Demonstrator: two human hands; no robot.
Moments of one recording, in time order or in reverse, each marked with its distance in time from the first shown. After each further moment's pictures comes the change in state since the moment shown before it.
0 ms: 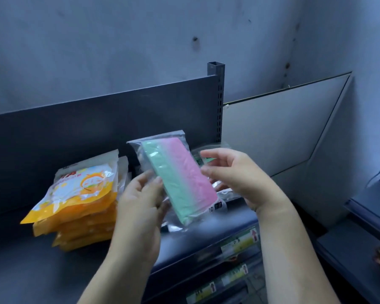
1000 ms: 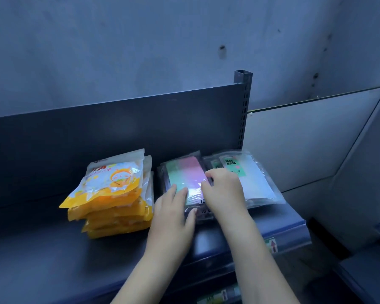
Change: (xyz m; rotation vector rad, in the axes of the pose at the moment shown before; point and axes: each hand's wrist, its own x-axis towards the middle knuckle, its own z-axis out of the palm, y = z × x) left_hand 0.014 -0.053 -0.038 1.394 -0.058 0.433; right_hand 0.029 0.038 0.086 -0.702 0.290 -0.112
